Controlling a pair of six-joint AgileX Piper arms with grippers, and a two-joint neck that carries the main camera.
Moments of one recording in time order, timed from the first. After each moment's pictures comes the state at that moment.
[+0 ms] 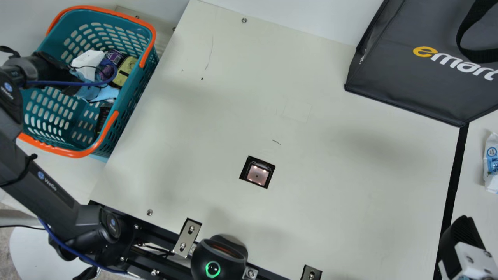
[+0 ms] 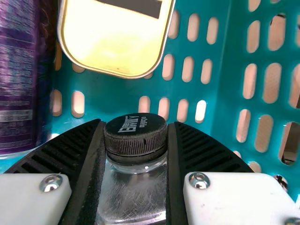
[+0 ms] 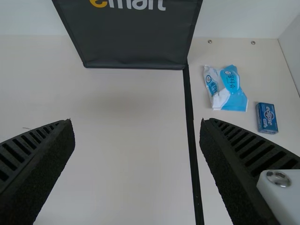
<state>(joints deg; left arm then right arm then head) 40.6 123.9 -68.2 -28.4 38.0 57.6 0.6 42.6 -69.7 -0.8 69.1 0.0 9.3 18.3</state>
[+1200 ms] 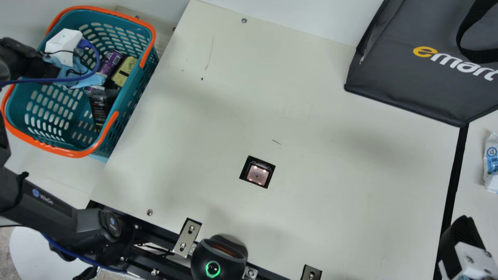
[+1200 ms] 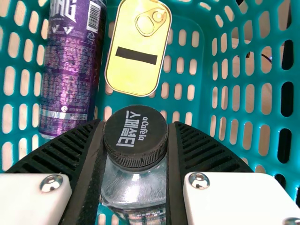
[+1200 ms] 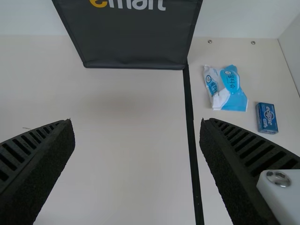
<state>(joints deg) 42.8 111.8 -67.1 -29.9 41.8 60.0 0.6 42.6 -69.7 -0.8 69.1 0.0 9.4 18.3</state>
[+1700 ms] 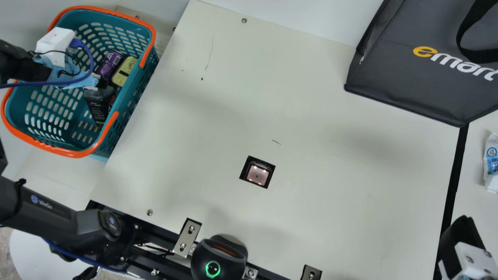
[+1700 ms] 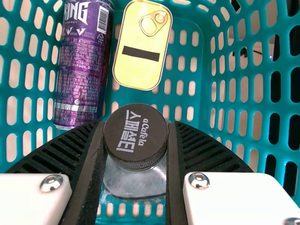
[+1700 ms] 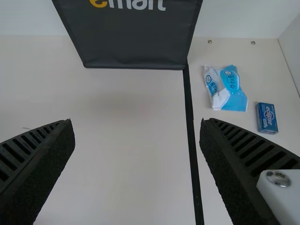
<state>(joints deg) 44.3 108.0 -65.3 -30.0 42.9 62.1 0.6 42.6 -69.7 -0.8 69.1 0.0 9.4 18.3</state>
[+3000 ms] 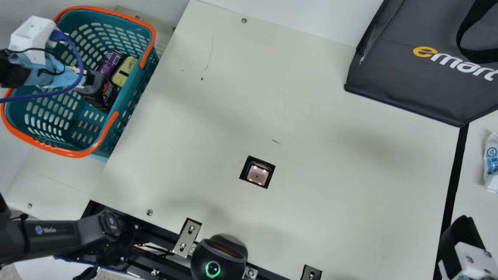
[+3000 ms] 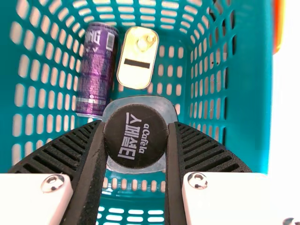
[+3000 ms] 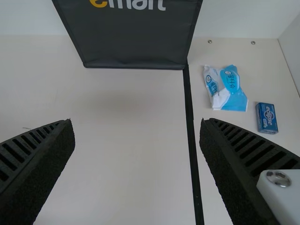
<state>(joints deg) 43.5 90.3 -63.1 -25.0 49.8 54.8 0.6 42.6 -69.7 -0.8 69.1 0.0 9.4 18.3</state>
